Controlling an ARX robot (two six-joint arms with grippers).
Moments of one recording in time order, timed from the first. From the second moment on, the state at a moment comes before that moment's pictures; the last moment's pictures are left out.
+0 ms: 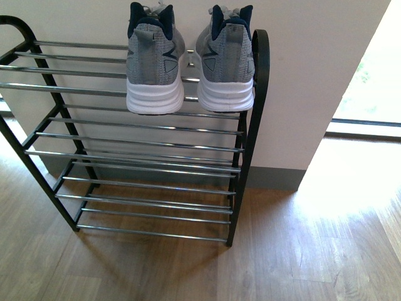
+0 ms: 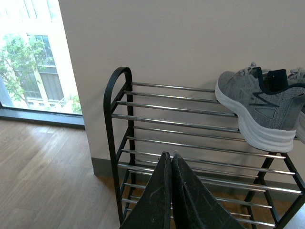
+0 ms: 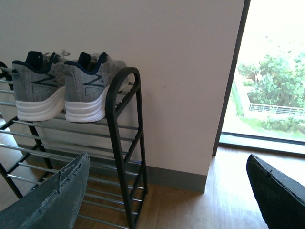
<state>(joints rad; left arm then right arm) 0.00 0.39 0.06 0.33 0.00 -0.01 0.00 0.00 0.02 0.00 0.00 0.00</state>
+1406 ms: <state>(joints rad) 0.00 0.02 0.01 0.00 0.00 -0.01 0.00 0.00 0.02 0.00 0.00 0.00</state>
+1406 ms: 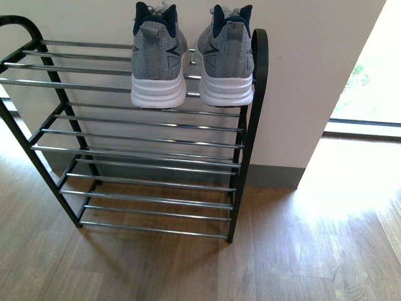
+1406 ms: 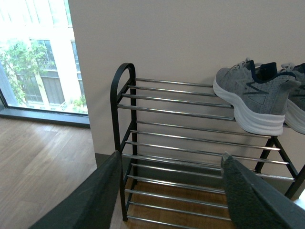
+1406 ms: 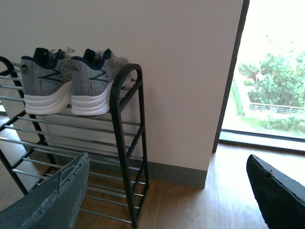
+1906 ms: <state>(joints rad) 0.00 0.02 0.01 0.00 0.00 -0.01 0.00 0.00 0.02 0.00 0.00 0.00</state>
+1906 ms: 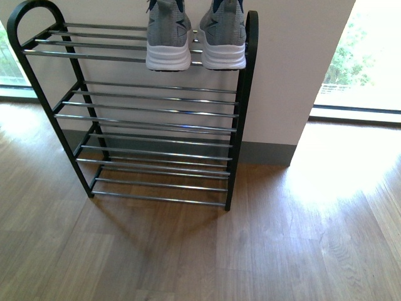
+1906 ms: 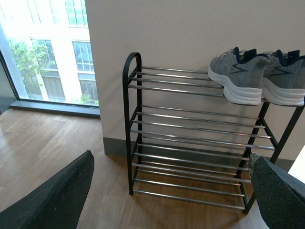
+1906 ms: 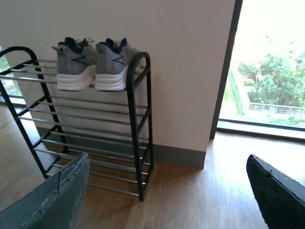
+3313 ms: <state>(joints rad) 0.00 0.02 0.01 0.00 0.00 -0.01 0.00 0.00 0.02 0.00 0.00 0.00</state>
